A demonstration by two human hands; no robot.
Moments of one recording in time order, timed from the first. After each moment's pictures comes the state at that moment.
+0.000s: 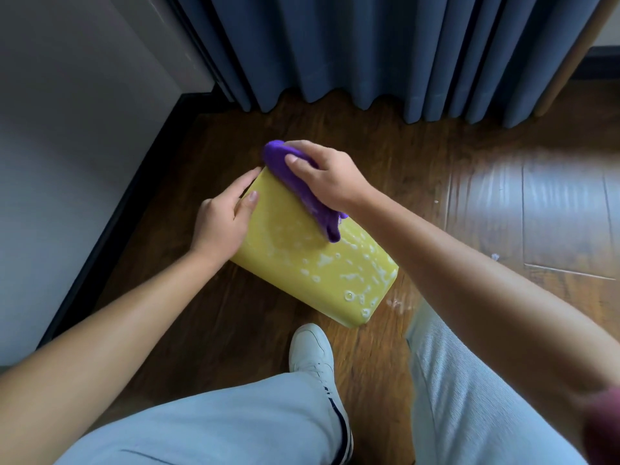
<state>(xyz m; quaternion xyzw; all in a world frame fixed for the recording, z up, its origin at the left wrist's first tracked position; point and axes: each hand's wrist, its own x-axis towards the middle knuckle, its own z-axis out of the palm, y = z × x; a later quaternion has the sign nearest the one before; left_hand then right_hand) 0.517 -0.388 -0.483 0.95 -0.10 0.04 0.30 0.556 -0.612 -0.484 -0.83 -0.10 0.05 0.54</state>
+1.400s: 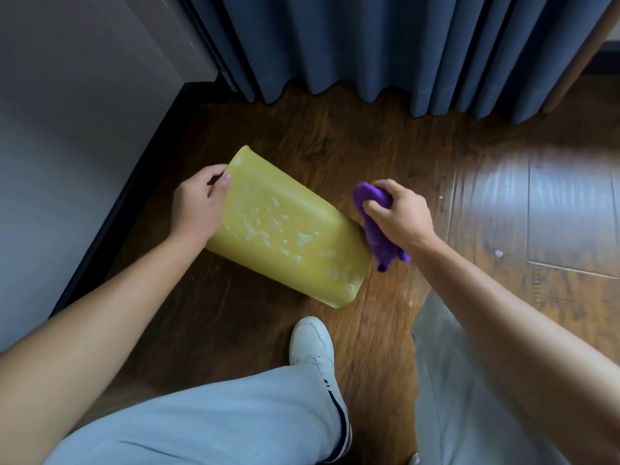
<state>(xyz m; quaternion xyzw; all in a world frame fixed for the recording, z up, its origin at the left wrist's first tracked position) 0.529 -0.362 -0.474 0.95 0.06 0.04 0.30 0.504 -0.678 -0.568 -0.89 0.12 0.03 0.45</state>
